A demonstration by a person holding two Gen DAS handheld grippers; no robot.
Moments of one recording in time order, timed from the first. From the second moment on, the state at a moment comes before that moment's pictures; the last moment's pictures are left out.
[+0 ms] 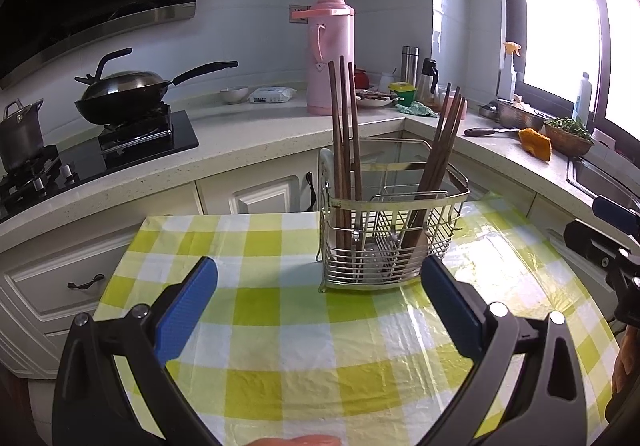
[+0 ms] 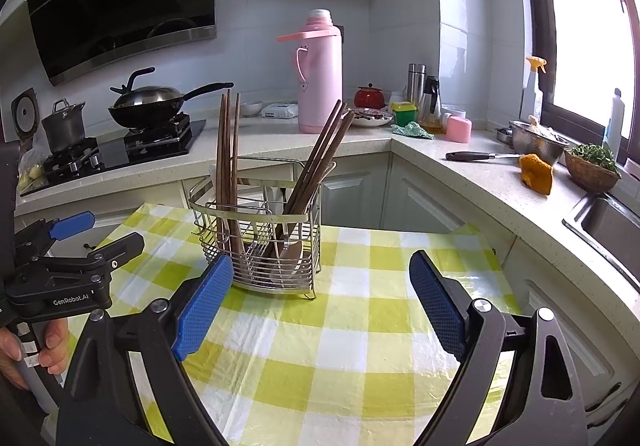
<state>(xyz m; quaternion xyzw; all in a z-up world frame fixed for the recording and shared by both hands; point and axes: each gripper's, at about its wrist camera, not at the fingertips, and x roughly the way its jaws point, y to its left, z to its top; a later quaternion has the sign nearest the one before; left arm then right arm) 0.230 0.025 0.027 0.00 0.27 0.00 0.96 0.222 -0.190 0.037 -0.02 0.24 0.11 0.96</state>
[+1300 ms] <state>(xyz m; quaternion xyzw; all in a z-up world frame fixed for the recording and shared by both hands) 0.222 0.020 0.029 0.01 0.26 0.00 0.96 0.211 -0.188 0.040 -0.03 0.23 0.12 0.97</state>
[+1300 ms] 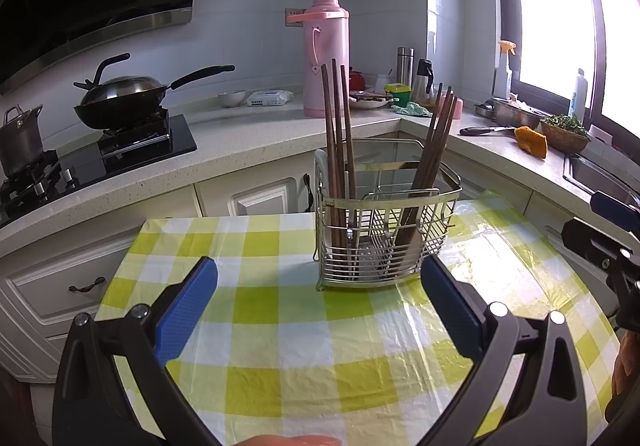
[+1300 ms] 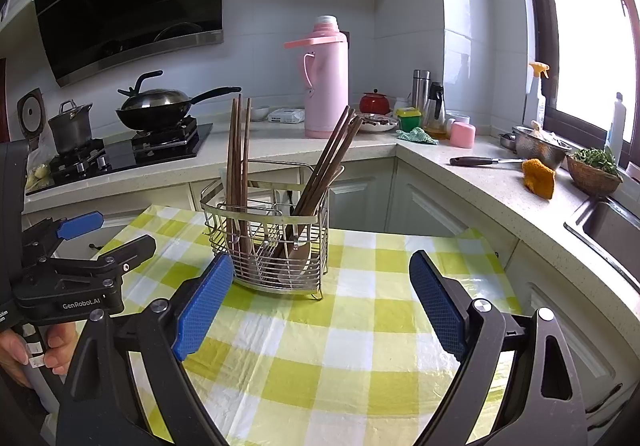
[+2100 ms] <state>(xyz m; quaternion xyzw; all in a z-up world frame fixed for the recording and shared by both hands) 0.219 0.023 0.032 0.01 0.26 0.01 0.97 0.210 -0.187 0.038 -0.02 0.23 0.12 0.96</state>
